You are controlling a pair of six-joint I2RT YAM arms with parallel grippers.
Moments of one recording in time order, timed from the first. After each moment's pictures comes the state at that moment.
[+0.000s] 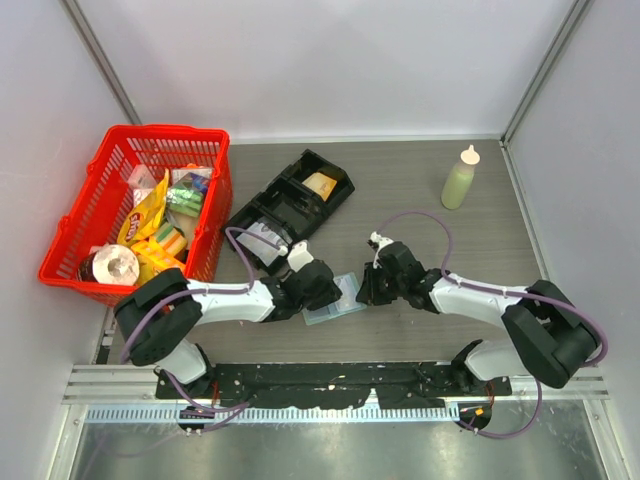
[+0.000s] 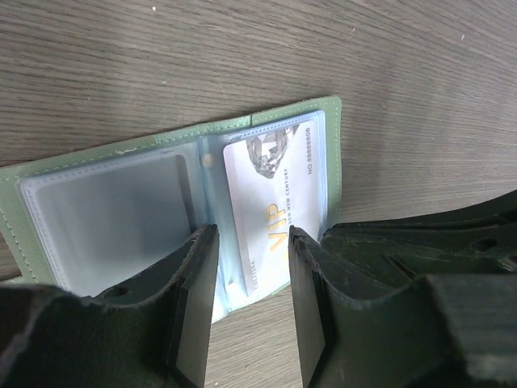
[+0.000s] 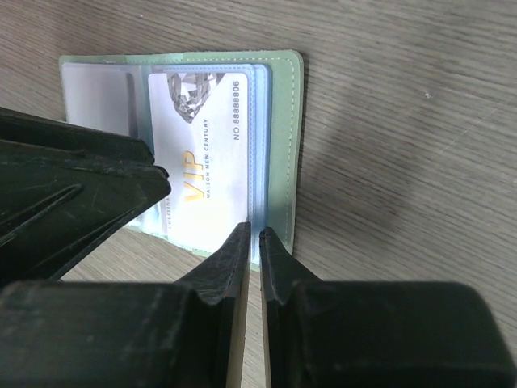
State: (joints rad) left arm -1.01 1.57 0.71 0.03 -0.31 -1.22; right arm 0.68 1.36 0.52 0.00 -0.19 0.55
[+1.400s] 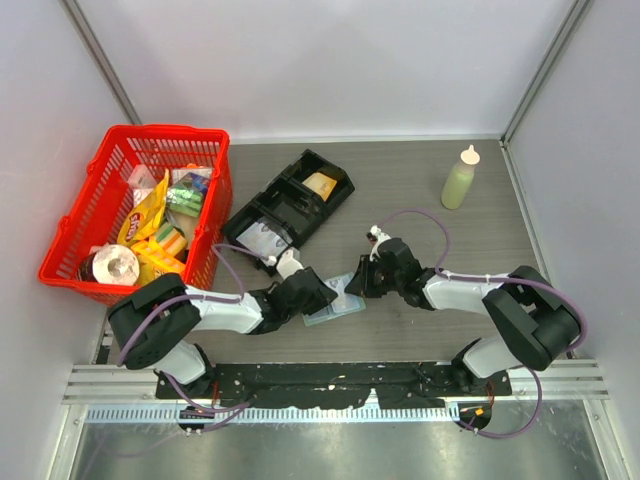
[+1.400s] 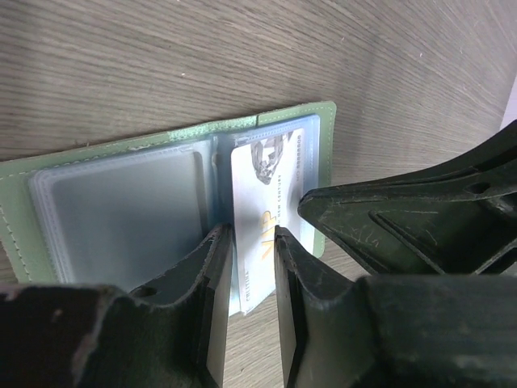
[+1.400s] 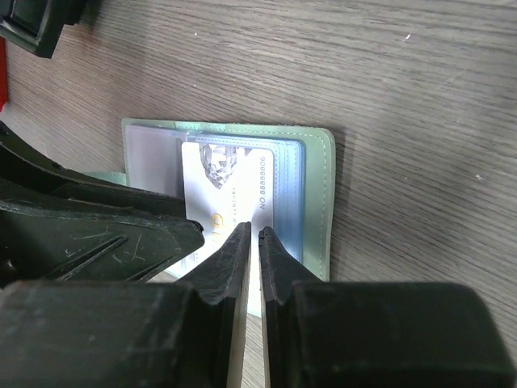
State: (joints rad) left arm -1.00 1.53 0.53 0.30 -0.29 -1.29; right arm 0.65 1.46 0.51 0.23 -0.26 0.66
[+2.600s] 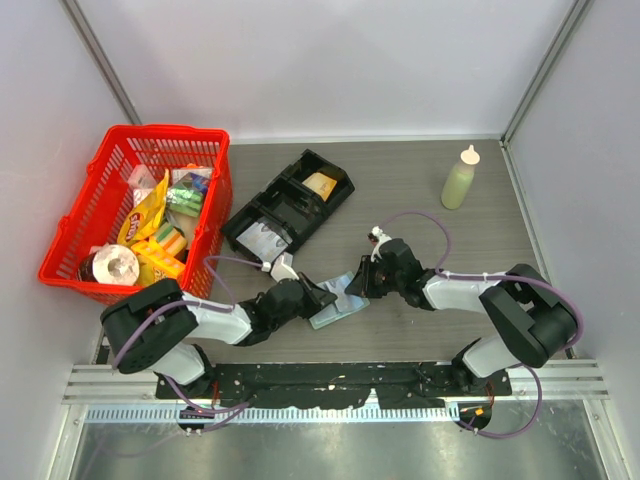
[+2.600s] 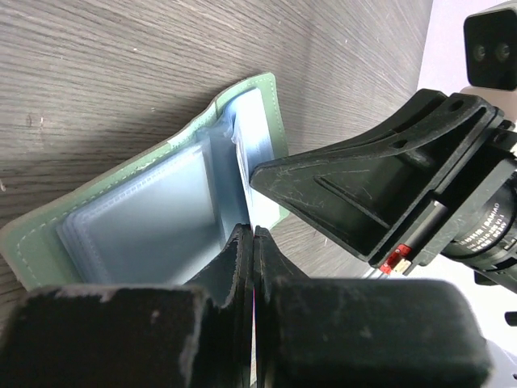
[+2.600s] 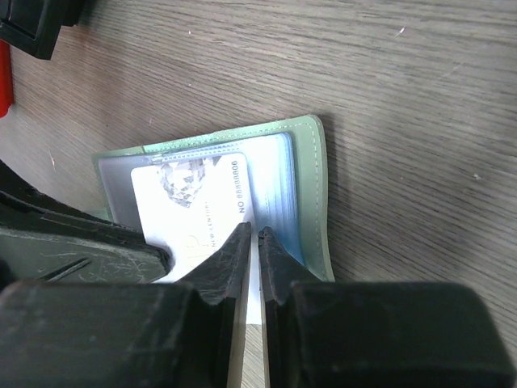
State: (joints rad) left arm -1.01 1.50 0.36 0.64 -0.24 -1.34; right arm 0.63 1.48 0.49 0.27 -0.28 0.68
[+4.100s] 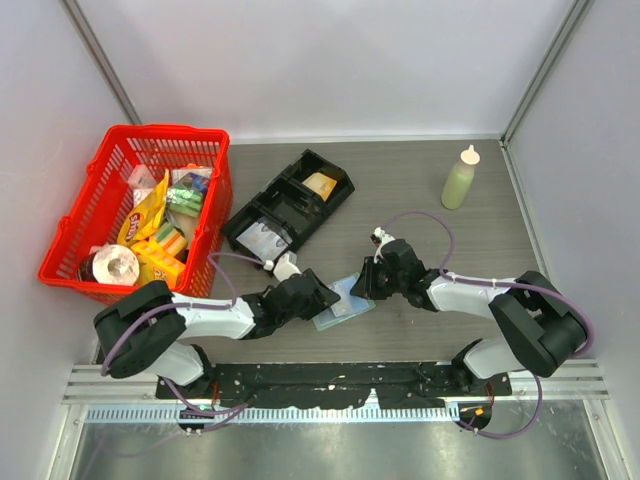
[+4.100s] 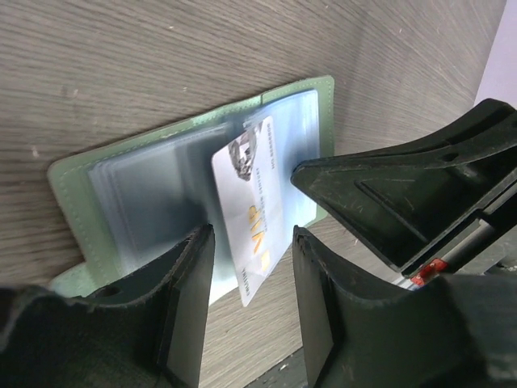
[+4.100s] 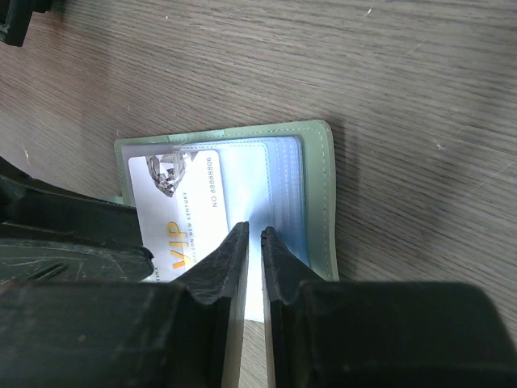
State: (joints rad) left arm -1.02 1.43 0.46 0.30 -0.26 -1.35; right arm 0.63 1.42 0.49 0.17 -0.24 0.64
